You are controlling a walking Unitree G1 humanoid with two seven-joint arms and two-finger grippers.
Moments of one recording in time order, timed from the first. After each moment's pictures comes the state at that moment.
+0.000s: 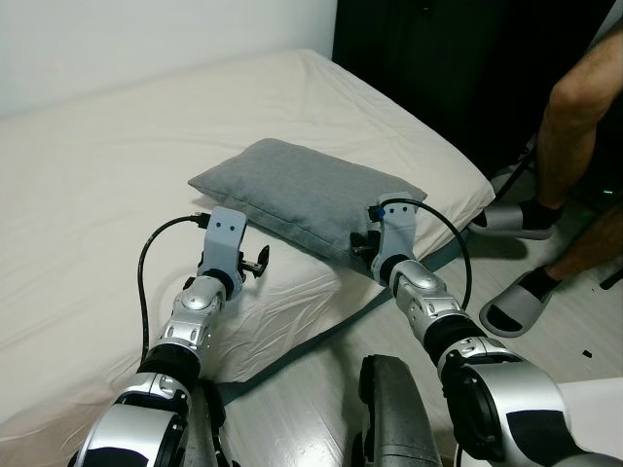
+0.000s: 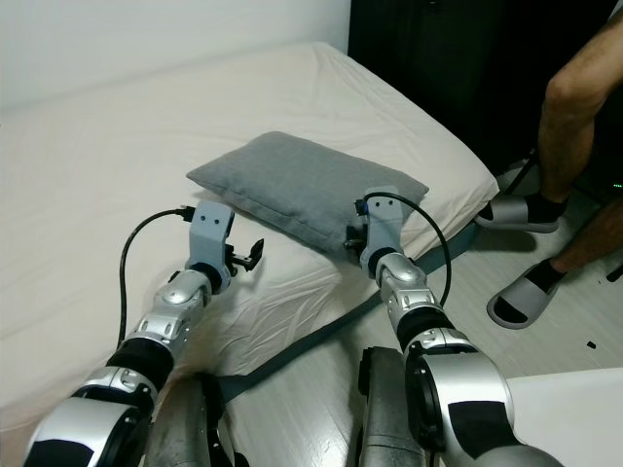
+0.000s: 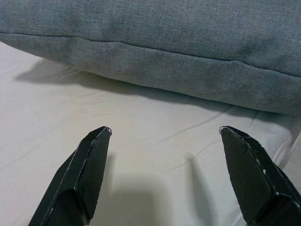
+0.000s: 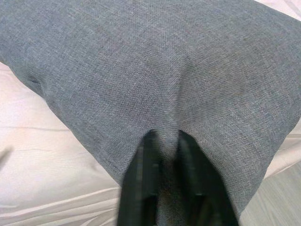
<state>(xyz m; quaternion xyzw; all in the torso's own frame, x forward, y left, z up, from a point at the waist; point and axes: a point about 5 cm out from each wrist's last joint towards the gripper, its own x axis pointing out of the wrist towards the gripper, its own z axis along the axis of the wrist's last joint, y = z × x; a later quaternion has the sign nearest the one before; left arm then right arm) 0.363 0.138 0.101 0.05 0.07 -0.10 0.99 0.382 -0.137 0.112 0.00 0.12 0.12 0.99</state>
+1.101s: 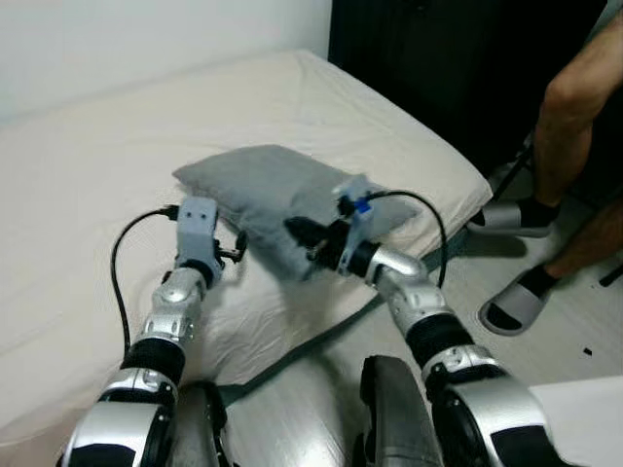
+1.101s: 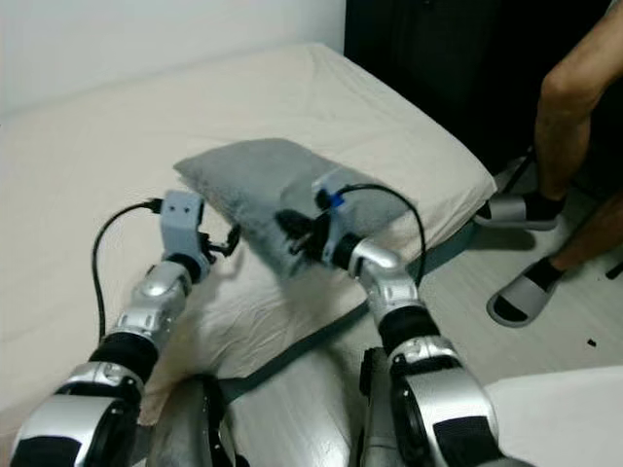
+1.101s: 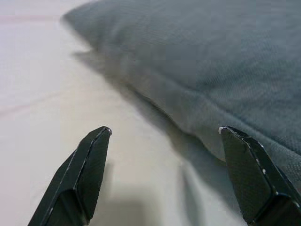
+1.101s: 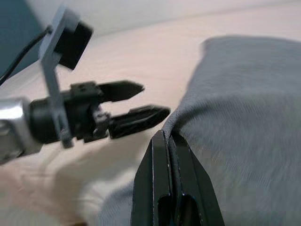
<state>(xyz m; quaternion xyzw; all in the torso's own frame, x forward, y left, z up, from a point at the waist) 0.371 0.176 0.120 0.01 0.04 -0.03 1.00 0.364 -0.072 0.148 0.04 0.02 0.47 0.88</state>
